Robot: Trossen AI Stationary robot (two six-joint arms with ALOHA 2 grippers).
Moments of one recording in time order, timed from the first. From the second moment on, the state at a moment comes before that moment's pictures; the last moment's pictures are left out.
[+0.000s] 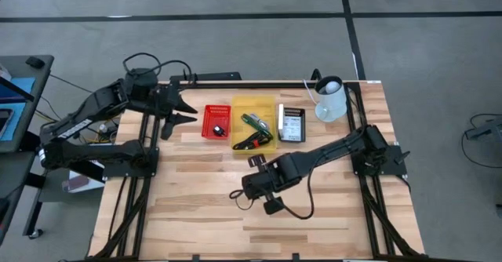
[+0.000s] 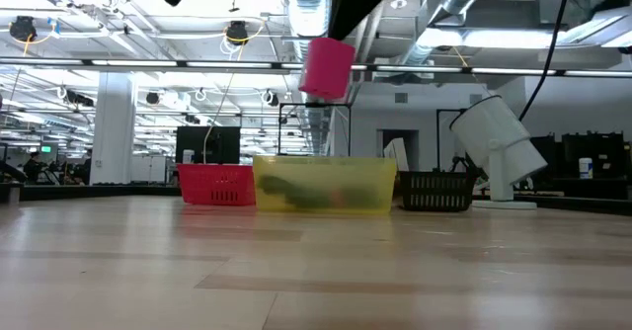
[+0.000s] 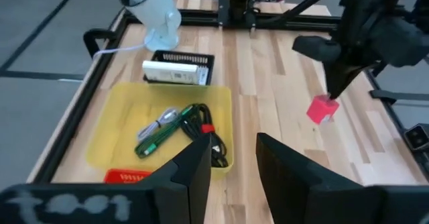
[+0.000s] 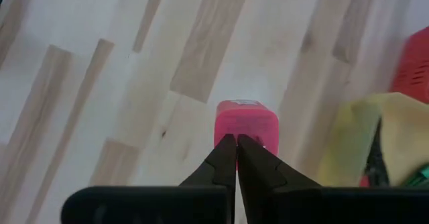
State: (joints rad) left arm 0.50 0.87 1.14 -0.81 0.43 0.22; right arm 0.35 2.01 1.86 -1.05 0.13 -0.11
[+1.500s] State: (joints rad) left arm 0.21 0.91 0.88 -0.38 0.54 0.10; right arm 0.17 2.01 2.30 -1.07 0.21 -0.59
